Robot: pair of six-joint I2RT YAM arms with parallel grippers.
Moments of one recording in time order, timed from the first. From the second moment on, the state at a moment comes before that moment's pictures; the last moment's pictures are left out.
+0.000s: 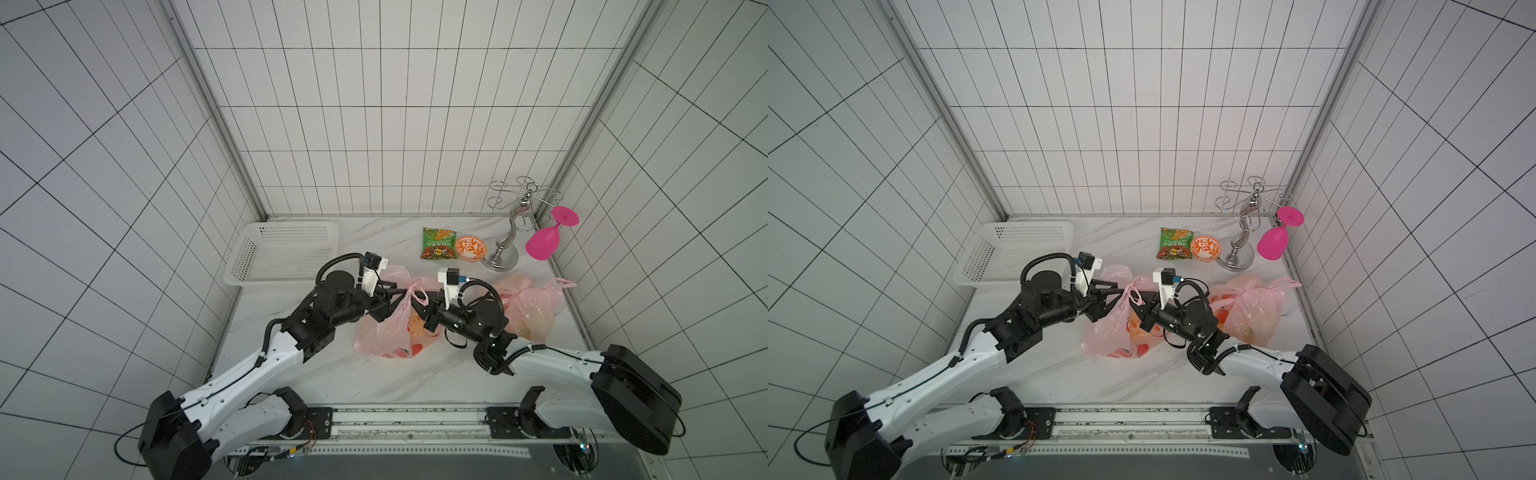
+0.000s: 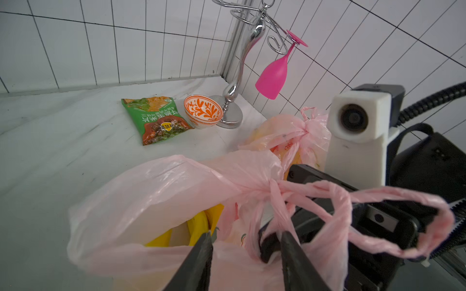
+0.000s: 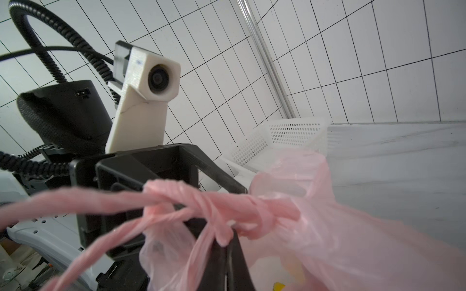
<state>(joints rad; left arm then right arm) -0.70 1.02 0.74 -0.01 0.33 -0.35 0.82 1.28 0.43 1.00 -0.27 0.57</state>
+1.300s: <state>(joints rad) -0.71 1.05 0.72 0.04 0.33 -0.33 0.80 1.30 0.43 0.97 -0.28 0.48</state>
